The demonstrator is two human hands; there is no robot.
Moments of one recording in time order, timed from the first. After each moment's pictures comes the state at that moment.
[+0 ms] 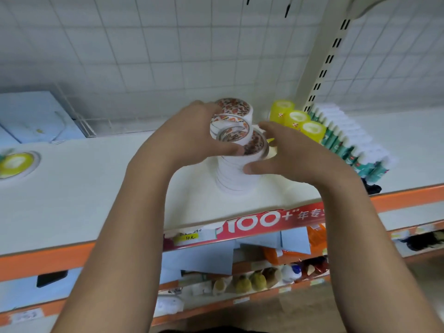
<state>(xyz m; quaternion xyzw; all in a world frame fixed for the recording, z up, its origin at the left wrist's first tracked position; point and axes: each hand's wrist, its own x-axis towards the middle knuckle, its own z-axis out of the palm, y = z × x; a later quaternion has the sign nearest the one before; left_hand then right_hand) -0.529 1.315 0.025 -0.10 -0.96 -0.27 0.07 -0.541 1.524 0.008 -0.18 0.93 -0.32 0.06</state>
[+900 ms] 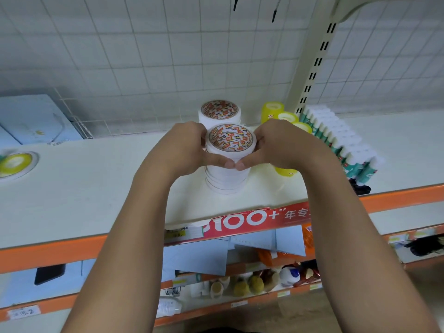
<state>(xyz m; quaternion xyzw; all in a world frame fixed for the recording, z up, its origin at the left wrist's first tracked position) -0.527 1.332 0.002 -0.03 -0.97 -0.25 0.02 -0.565 1.534 0.012 -0.20 0.94 -0.26 0.10</state>
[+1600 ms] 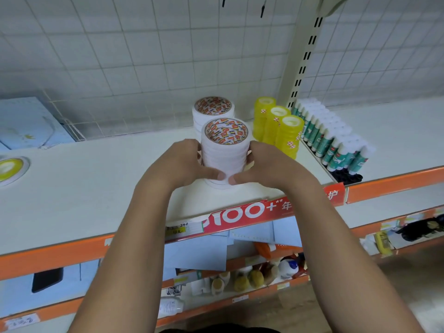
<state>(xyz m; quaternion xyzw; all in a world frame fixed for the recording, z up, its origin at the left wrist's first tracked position) -0.526 1.326 -0.034 -0.02 -0.95 -0.32 -0.05 -0.542 1.529 -0.038 -0.15 0.92 -0.34 0.09</state>
